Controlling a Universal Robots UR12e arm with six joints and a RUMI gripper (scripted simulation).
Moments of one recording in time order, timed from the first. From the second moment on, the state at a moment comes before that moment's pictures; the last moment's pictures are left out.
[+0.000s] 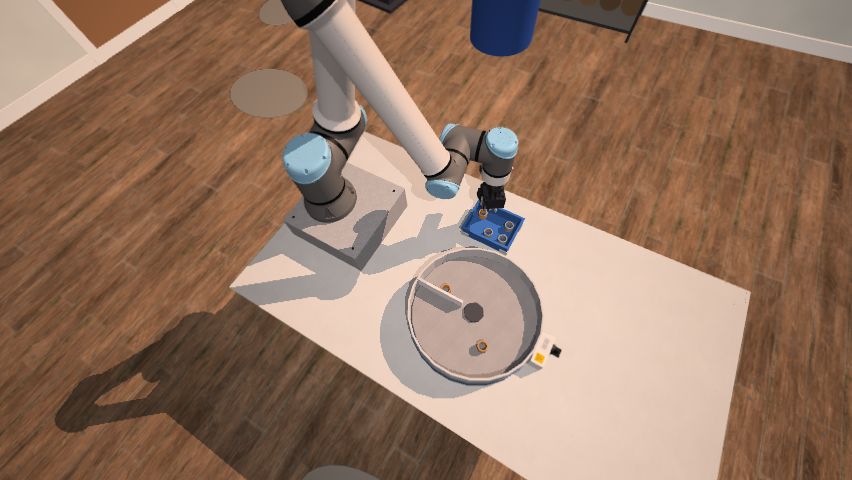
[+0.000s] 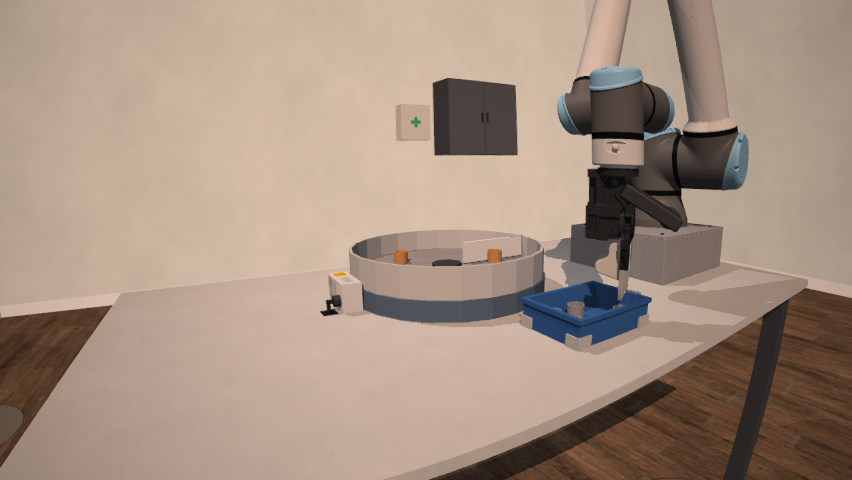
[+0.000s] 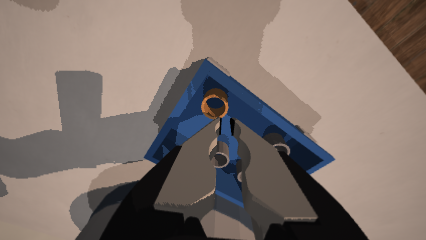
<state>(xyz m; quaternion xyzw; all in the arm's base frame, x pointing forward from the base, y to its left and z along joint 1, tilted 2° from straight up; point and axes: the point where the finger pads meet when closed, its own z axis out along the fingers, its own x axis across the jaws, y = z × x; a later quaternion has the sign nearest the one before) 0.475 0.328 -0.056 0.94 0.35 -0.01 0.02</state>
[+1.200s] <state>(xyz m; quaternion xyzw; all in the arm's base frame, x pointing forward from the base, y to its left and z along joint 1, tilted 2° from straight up) 0.475 0.328 -0.071 0.94 0.35 -0.01 0.02</state>
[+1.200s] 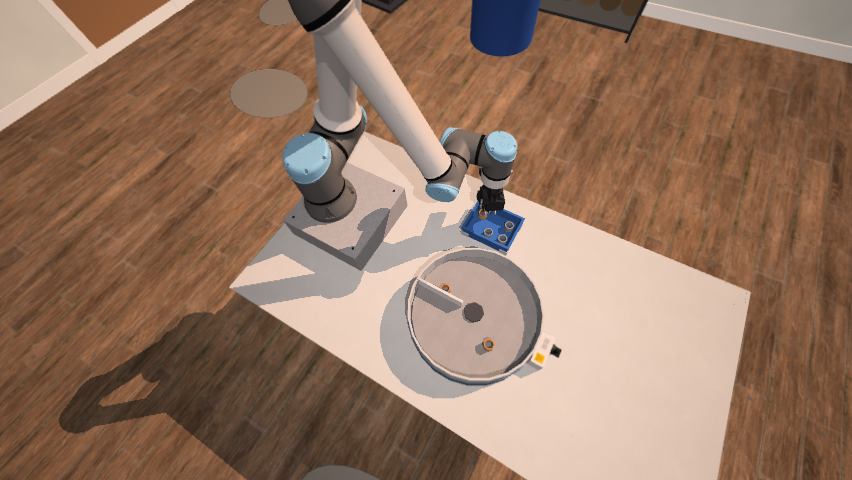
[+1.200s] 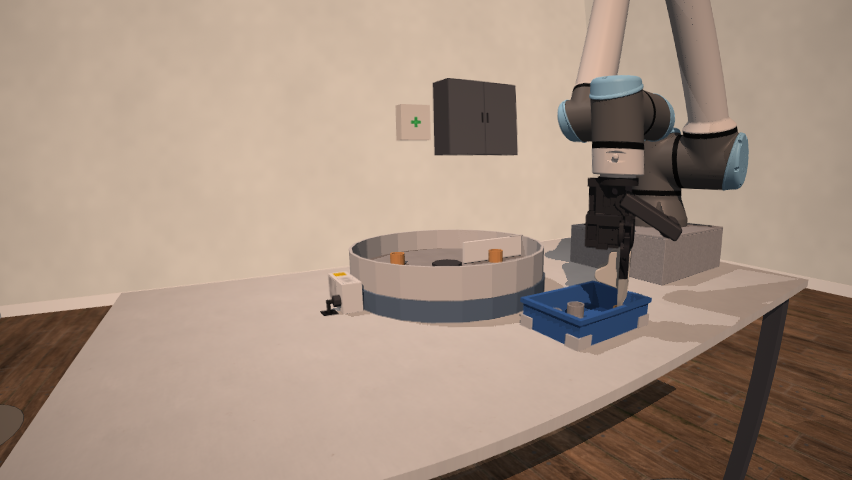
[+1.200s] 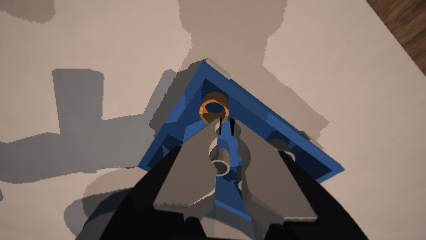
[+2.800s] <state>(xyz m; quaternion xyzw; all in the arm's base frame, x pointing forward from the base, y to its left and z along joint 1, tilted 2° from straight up) 0.475 0.327 -0.095 0.94 0.35 -0.01 0.02</state>
